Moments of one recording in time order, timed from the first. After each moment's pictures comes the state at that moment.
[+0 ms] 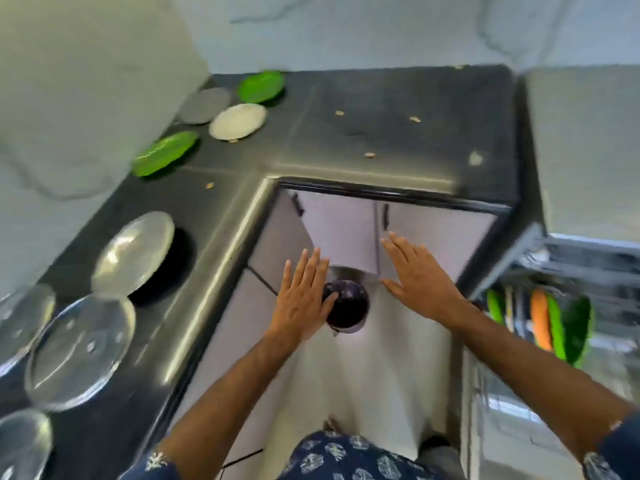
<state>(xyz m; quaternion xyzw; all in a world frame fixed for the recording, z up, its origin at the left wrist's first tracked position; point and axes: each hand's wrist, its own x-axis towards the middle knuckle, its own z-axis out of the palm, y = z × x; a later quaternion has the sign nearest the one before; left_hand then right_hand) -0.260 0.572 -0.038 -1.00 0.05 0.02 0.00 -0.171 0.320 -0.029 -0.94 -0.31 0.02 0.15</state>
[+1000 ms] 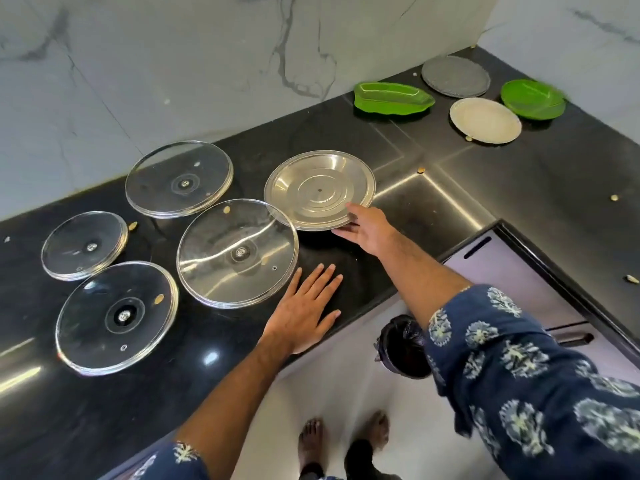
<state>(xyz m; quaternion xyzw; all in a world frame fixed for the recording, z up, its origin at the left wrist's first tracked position) -0.403 0.838 -0.083 -0.97 -0.21 0.05 -0.07 -0.179 0.859 -0.004 -0.60 0.00 0.53 0.60</state>
